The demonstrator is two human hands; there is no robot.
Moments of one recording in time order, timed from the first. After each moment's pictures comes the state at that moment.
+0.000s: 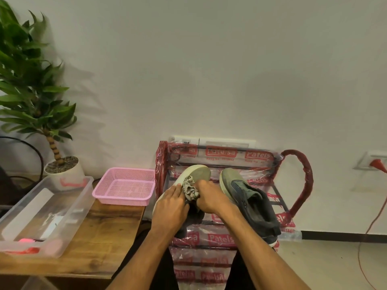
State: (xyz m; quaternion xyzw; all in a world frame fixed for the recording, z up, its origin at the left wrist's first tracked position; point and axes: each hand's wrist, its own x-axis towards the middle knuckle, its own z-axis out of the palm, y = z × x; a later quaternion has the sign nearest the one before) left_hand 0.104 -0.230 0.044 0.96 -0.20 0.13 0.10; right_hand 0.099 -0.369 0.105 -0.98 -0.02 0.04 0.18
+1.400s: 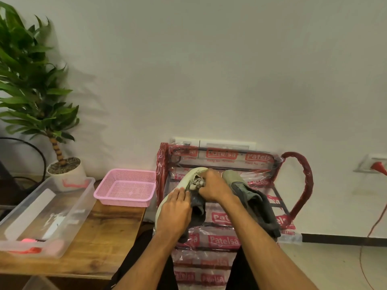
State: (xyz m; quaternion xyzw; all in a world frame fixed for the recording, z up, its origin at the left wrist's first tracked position) left_hand 0.095 -0.241 0.044 0.96 -0.21 0.15 0.07; right_hand 0.118 -0.383 0.118 -0.96 0.02 0.00 0.27
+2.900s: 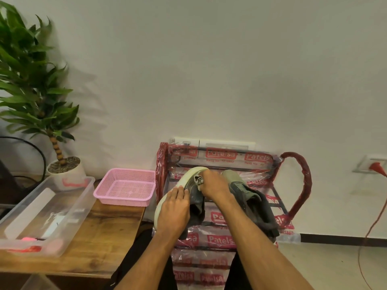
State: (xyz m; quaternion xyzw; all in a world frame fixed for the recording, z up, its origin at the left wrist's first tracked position) left_hand 0.094 -0.244 0.045 0.96 -0.19 0.15 0.10; right_hand 0.129 -0.380 0.109 -0.99 0.03 -0.06 0.12
